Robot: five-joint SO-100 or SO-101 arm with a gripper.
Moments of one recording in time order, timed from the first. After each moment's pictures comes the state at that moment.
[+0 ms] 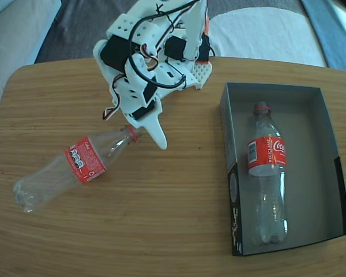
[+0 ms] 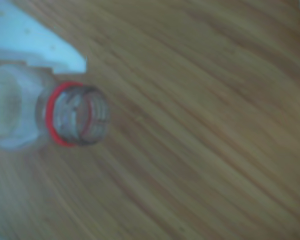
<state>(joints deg) 26.5 104.9 117.0 78.6 -68.7</state>
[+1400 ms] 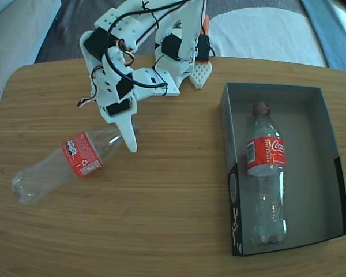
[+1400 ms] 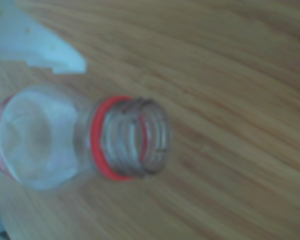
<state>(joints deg) 37.0 102.9 117.3 70.2 -68.8</state>
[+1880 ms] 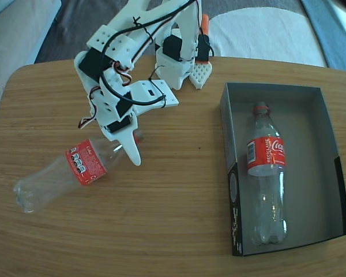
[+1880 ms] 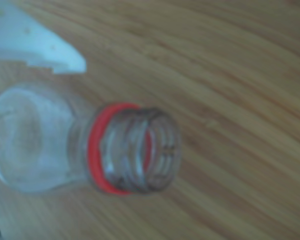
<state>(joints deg) 32.5 94.4 111.2 68.8 -68.9</state>
